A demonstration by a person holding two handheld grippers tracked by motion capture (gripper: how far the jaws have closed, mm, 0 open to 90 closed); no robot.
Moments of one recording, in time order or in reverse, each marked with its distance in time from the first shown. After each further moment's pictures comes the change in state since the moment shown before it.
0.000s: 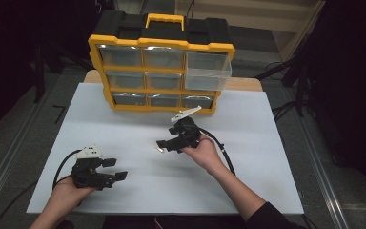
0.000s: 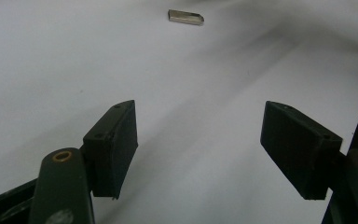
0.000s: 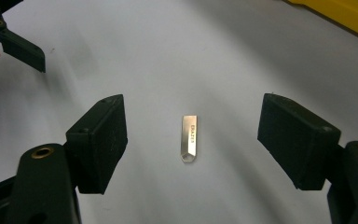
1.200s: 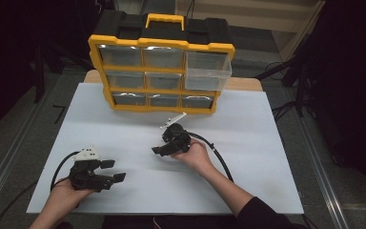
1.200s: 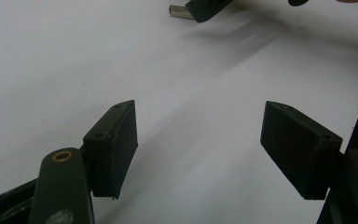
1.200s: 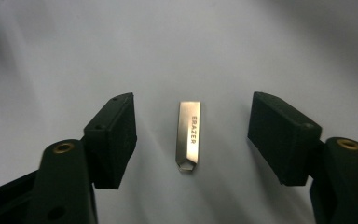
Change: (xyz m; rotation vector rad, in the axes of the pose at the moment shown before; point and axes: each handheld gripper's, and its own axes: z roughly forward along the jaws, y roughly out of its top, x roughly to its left) left arm -0.001 -0.004 -0.004 0.000 0.005 -0.001; right arm 0.002 -0.010 0.046 0.130 -0.034 -0.050
